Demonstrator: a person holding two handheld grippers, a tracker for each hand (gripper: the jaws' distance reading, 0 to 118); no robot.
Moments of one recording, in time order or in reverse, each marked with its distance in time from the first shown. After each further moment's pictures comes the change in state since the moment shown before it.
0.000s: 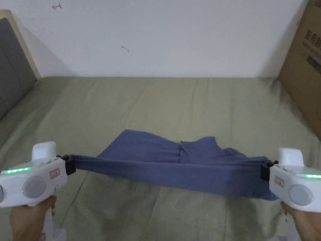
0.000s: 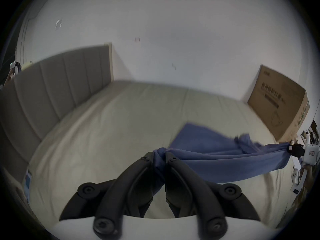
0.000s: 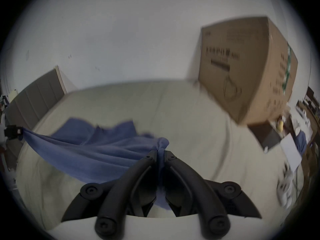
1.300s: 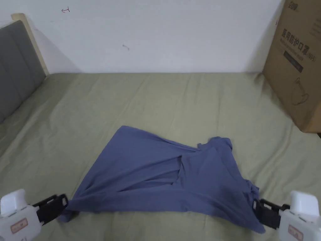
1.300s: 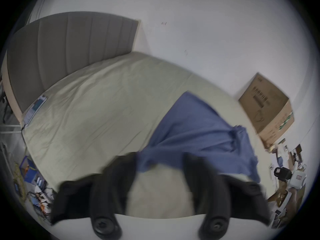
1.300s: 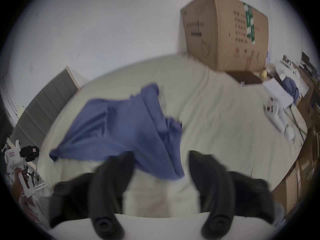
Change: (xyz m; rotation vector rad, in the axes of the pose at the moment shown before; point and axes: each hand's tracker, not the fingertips) left arm -0.056 -0.126 0.186 0.016 -0.123 0.236; right arm 0.020 -0.126 0.213 0.051 0.085 -0.143
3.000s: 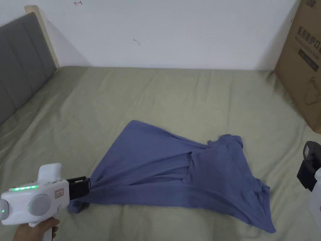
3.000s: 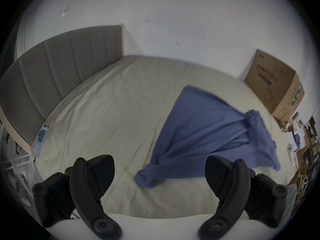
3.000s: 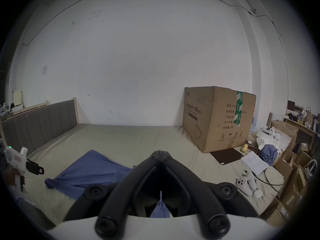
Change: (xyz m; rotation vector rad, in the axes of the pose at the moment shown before) left arm 0.006 0.013 -0.067 -0.148 0.199 -0.243; right arm -0.072 0.059 0.091 0.478 -0.124 0.205
